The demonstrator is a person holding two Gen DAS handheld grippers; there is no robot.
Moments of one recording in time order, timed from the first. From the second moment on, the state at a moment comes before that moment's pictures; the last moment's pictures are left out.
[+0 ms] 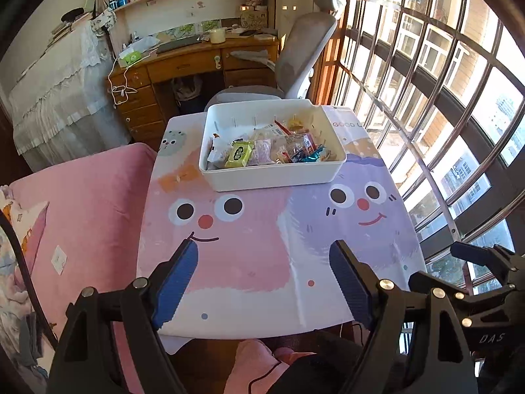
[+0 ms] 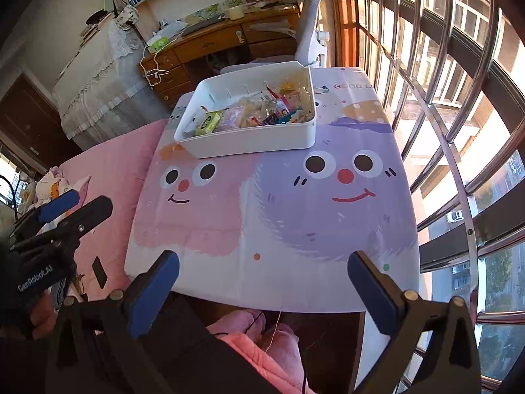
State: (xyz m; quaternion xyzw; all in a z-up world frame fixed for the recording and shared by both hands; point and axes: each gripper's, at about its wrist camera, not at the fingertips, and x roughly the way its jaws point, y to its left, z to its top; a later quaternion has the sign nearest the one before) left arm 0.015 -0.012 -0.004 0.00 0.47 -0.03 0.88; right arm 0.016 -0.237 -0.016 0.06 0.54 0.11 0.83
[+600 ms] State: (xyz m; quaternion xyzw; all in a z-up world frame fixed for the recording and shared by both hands) left arm 0.000 -0.004 -0.003 0.00 0.47 0.05 0.88; right arm -0.006 -0.218 0.003 0.04 0.52 0.09 0.85
